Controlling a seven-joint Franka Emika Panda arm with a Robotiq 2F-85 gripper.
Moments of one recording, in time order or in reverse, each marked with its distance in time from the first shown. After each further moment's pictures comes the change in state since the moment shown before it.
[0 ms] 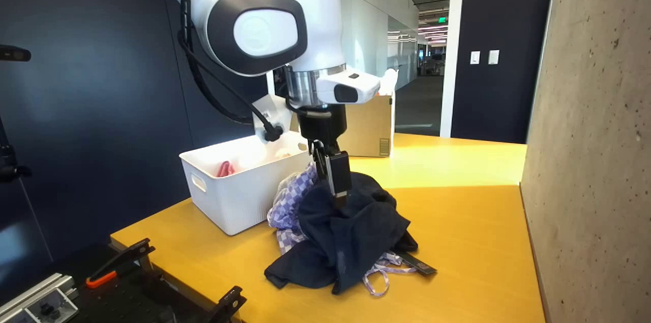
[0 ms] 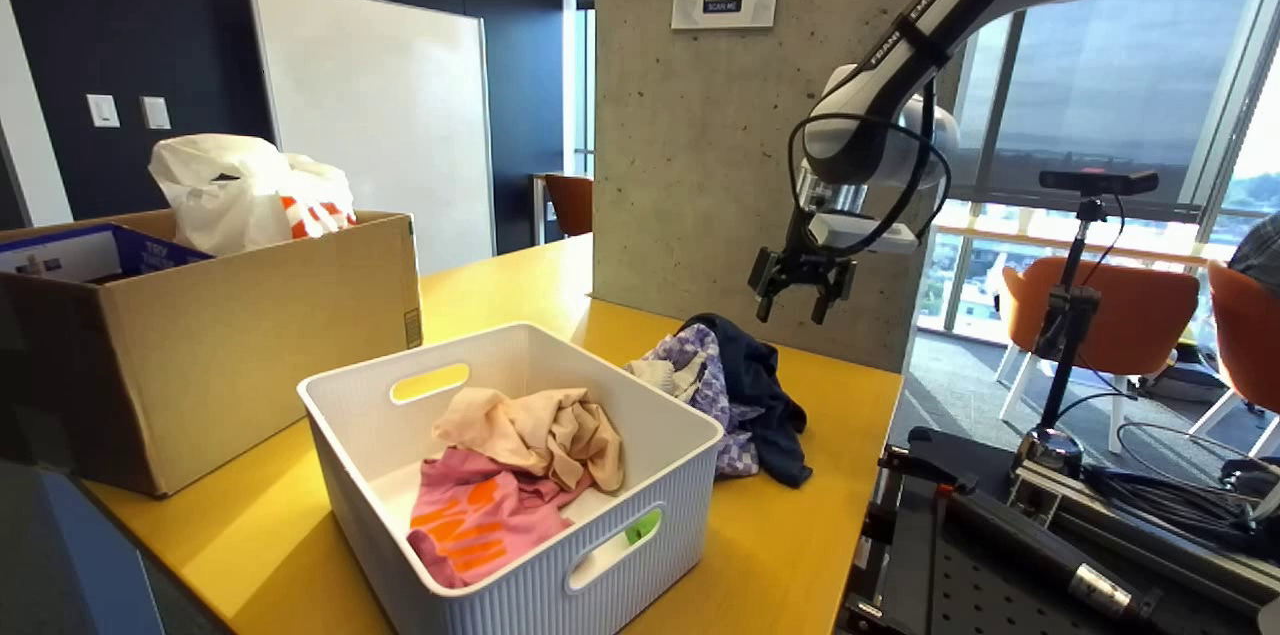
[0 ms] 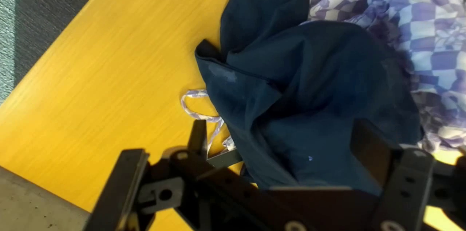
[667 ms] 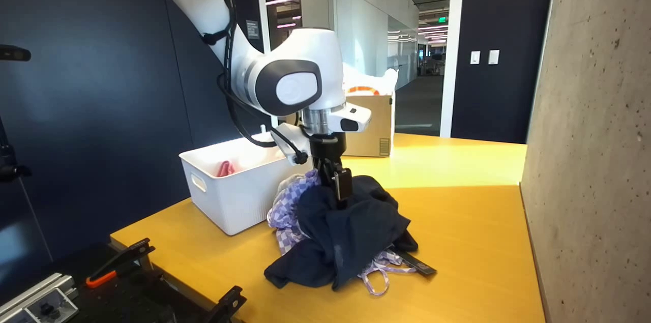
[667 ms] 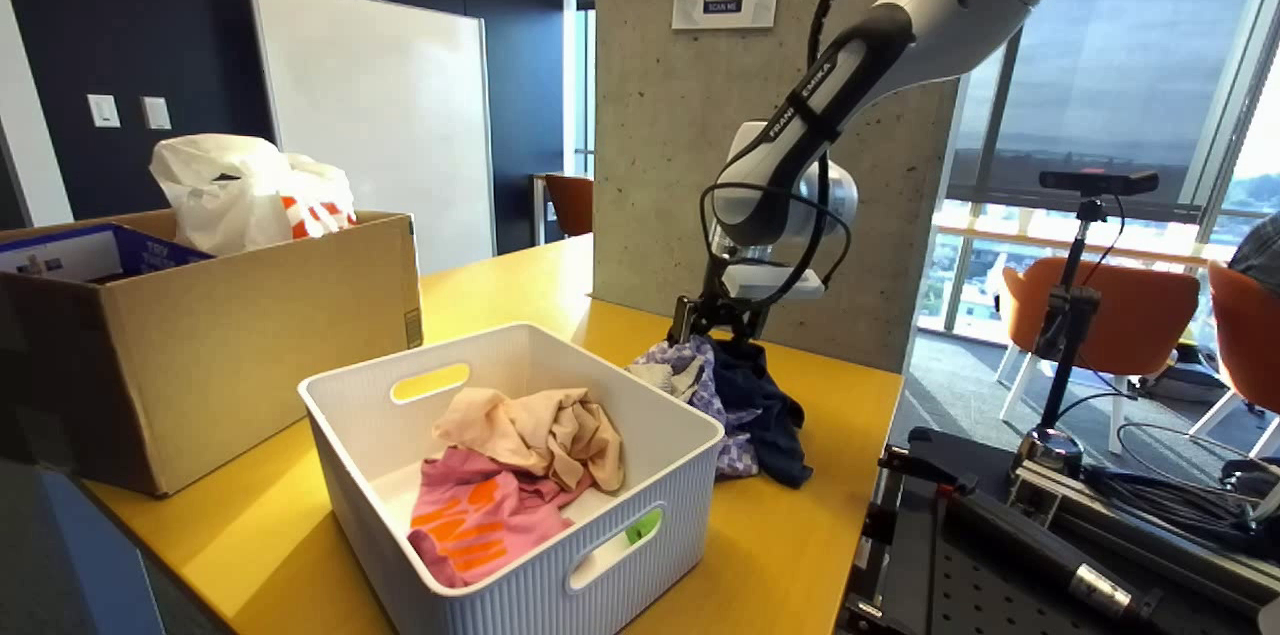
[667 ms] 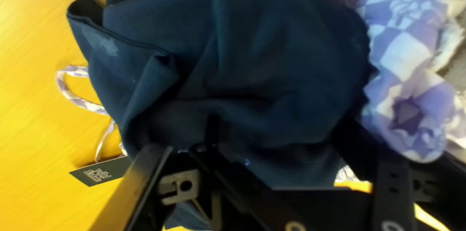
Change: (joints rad) arm 0.056 0.312 0.076 0.286 0.000 0.042 0.015
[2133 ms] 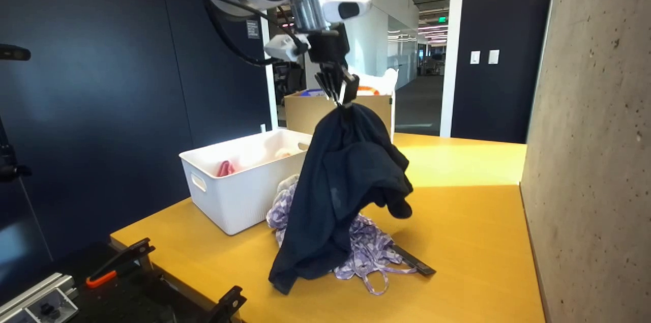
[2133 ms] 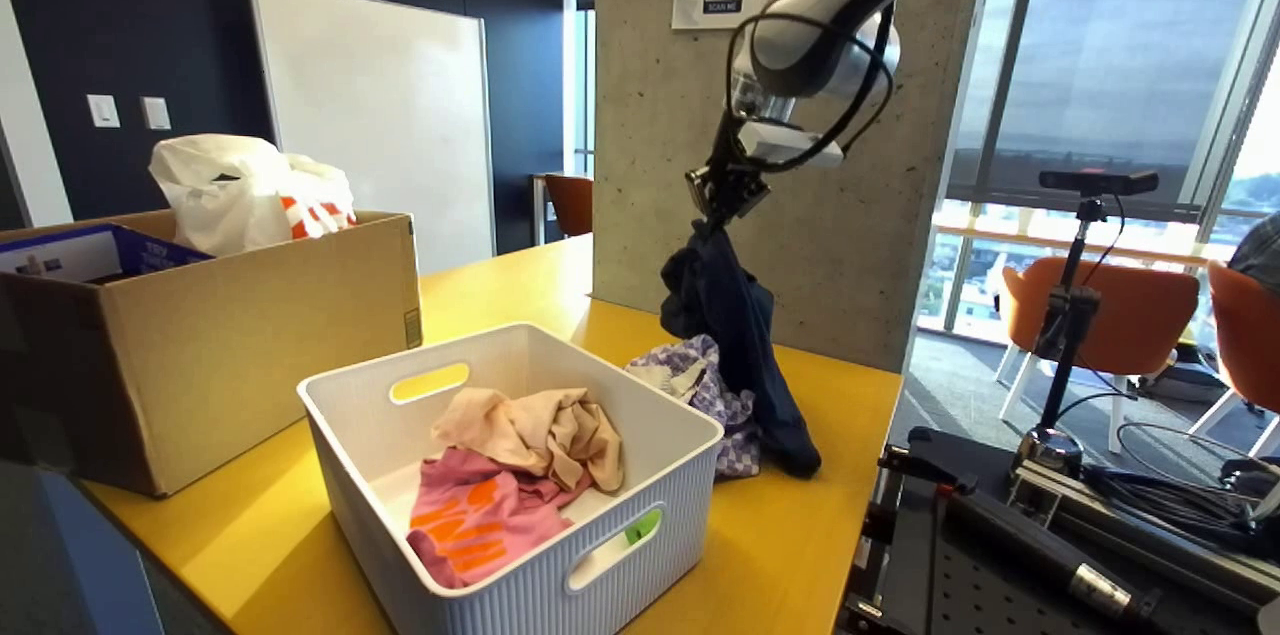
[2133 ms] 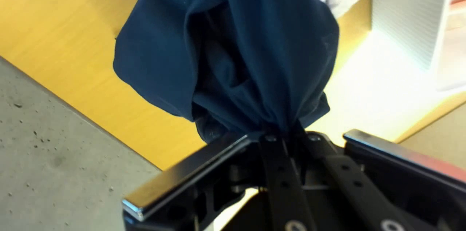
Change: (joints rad) arm 0.073 -0.340 -0.094 -0.028 -0.179 -0.132 0.092
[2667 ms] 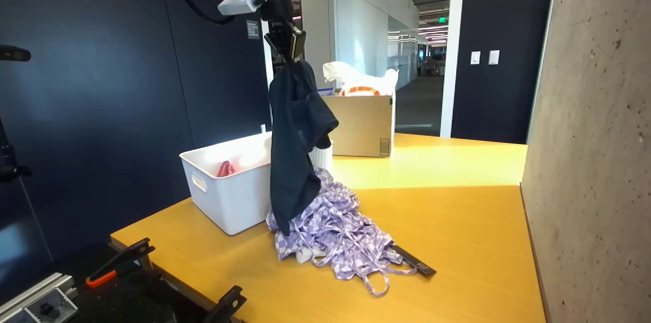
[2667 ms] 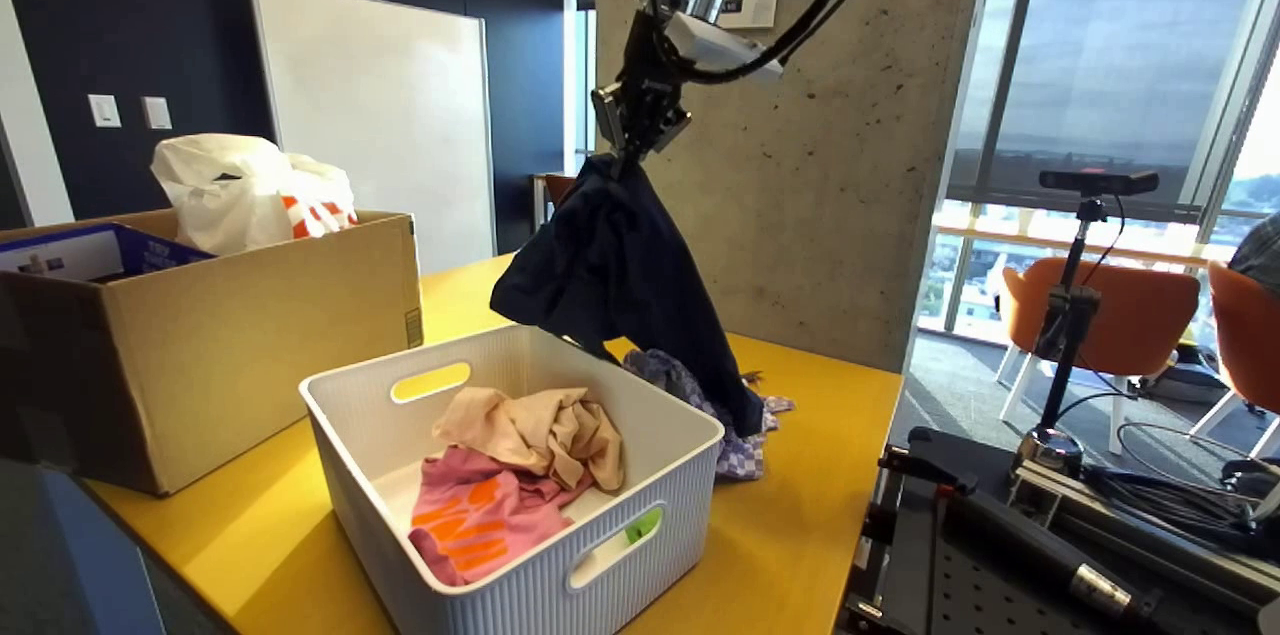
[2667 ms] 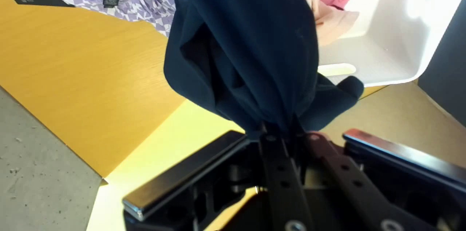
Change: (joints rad) arm 0.099 -0.033 0.140 0.191 -0.042 -0.195 0.005
